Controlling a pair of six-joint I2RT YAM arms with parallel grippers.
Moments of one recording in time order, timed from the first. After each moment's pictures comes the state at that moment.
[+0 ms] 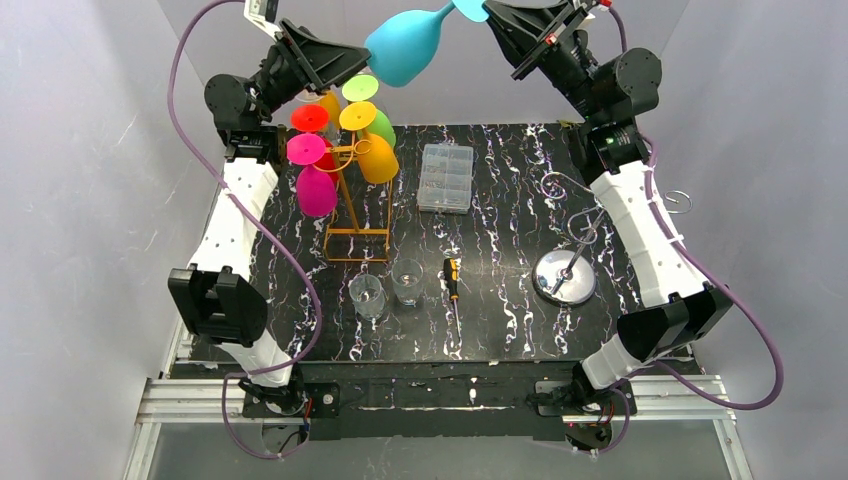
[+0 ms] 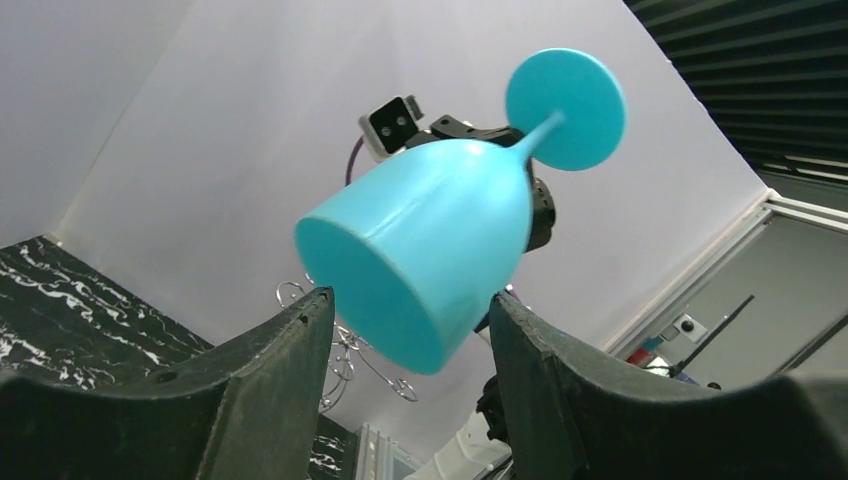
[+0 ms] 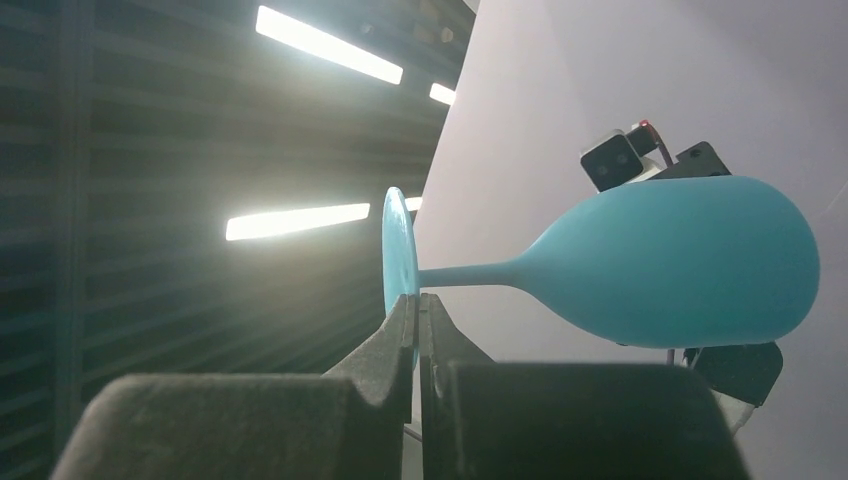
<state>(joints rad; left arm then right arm) -0.11 1.65 1.74 0.70 0.92 -1.46 0.38 1.56 1.87 0.35 -0.51 1.96</state>
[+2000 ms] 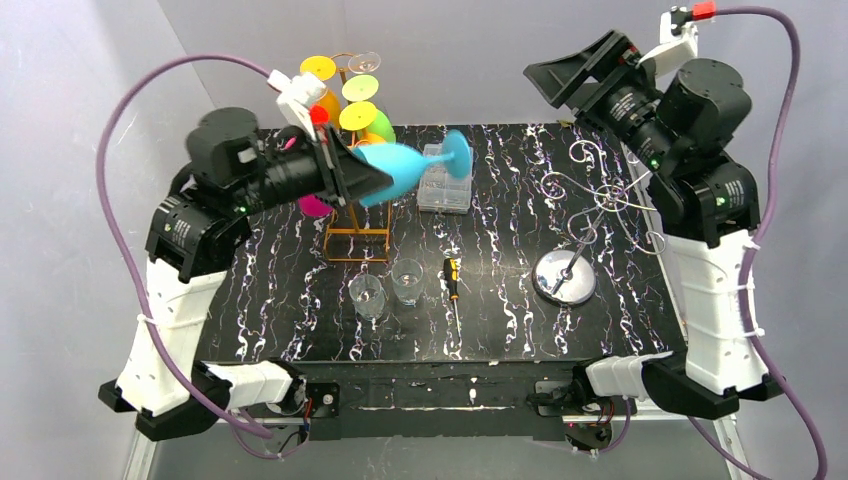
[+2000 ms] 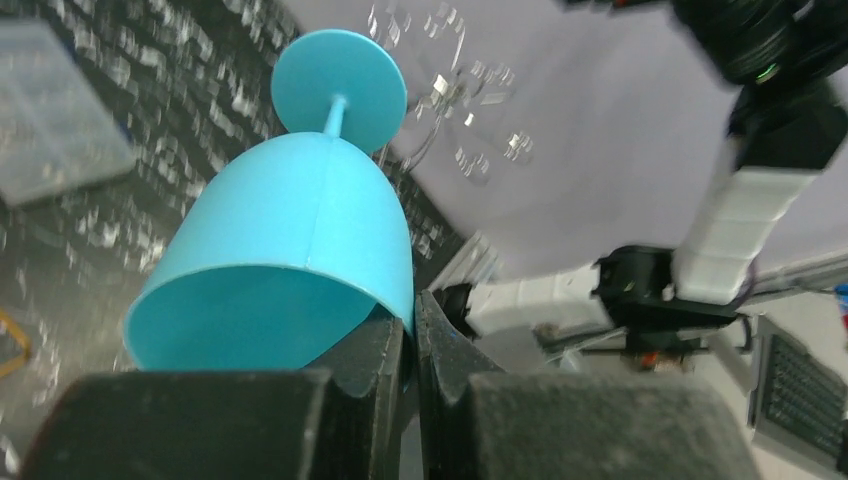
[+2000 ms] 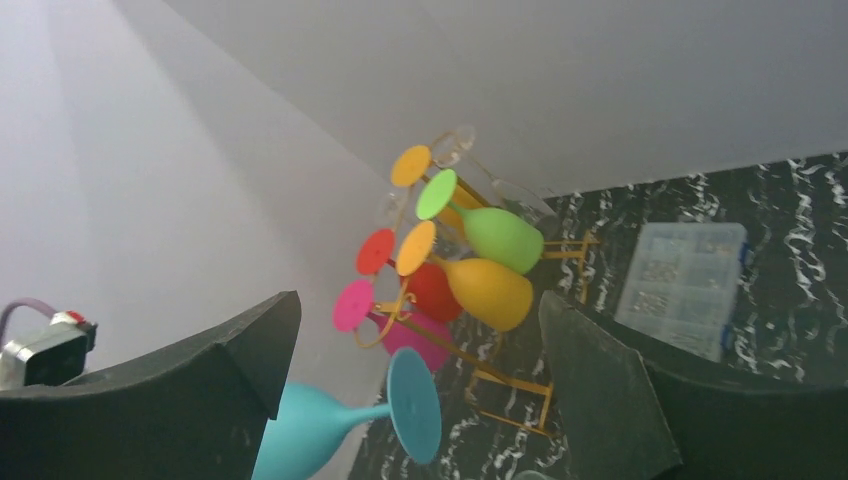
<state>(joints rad) -0.50 1.22 1.94 -0.84 0.52 -0.60 0.37 1.29 2.06 -0.69 -0.13 0.77</state>
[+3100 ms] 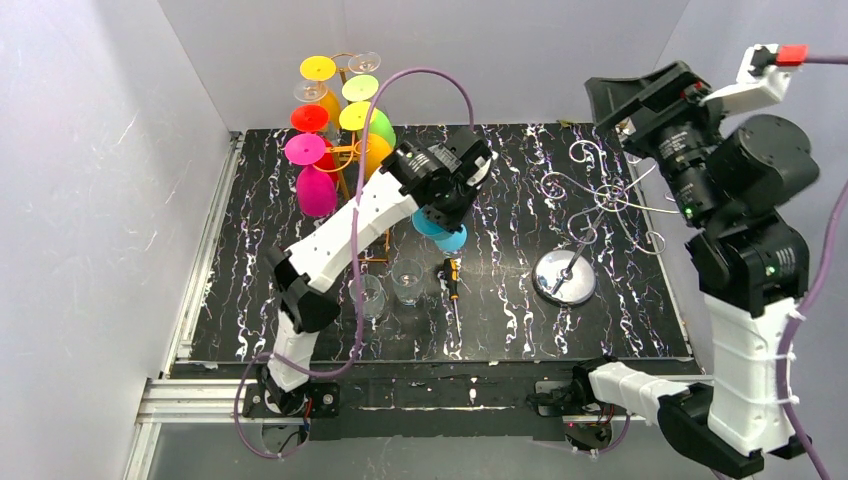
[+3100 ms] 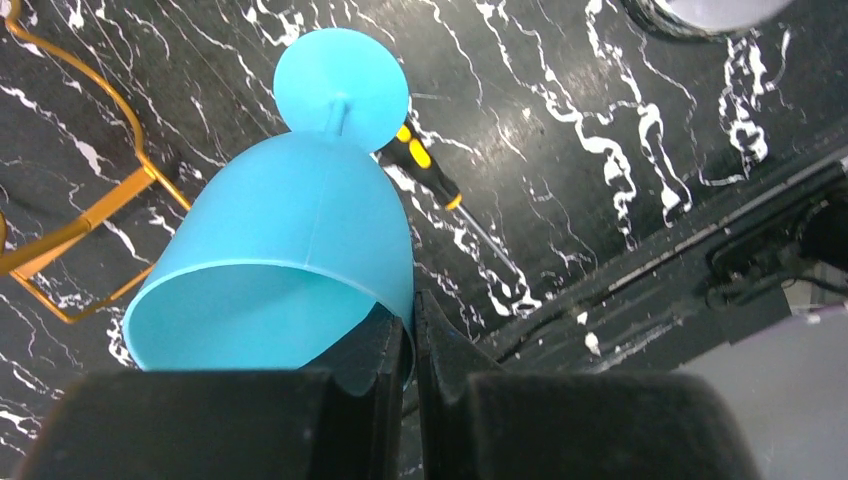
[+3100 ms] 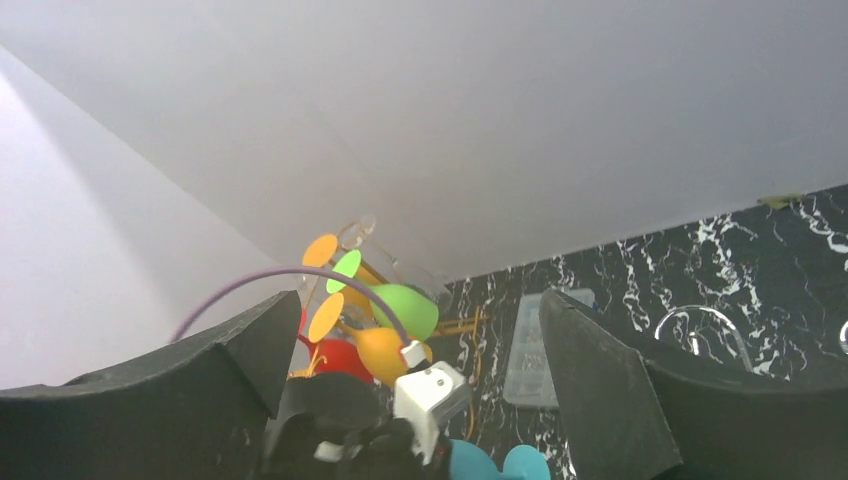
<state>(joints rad) -0.92 1.98 2.30 -1.41 -0.11 -0.26 0.37 1.12 1.96 -0.73 0.15 0.60</state>
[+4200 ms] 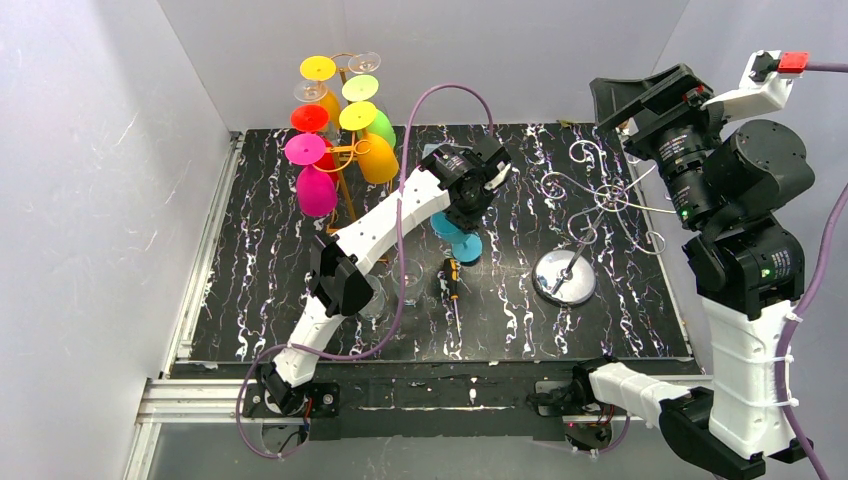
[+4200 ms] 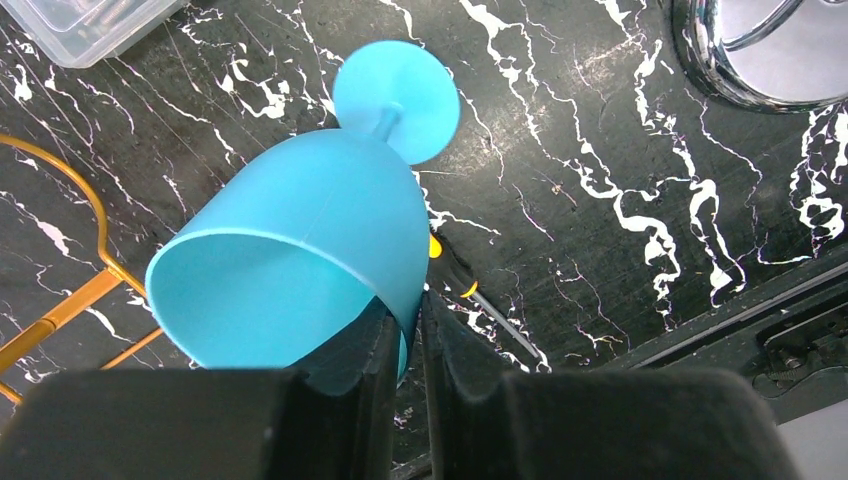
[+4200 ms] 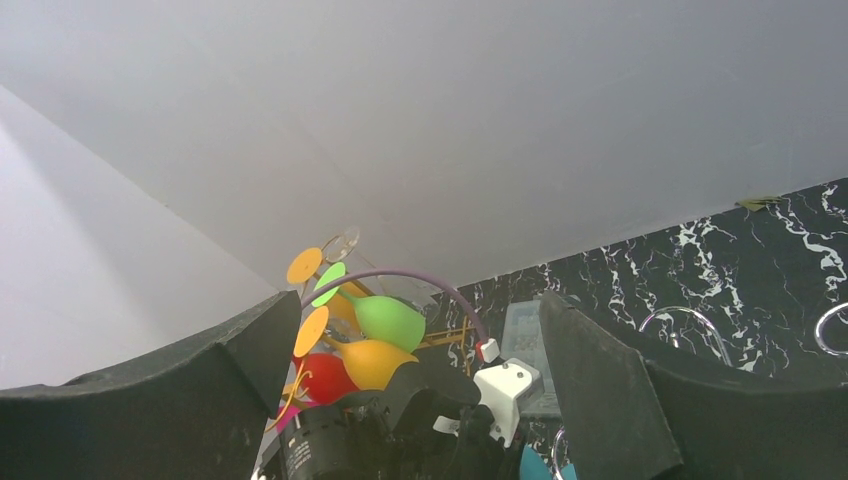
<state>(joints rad) -0.89 2.27 2.45 -1.34 -0.11 -0.22 0.37 1.07 1.90 -0.68 0.21 0.59</state>
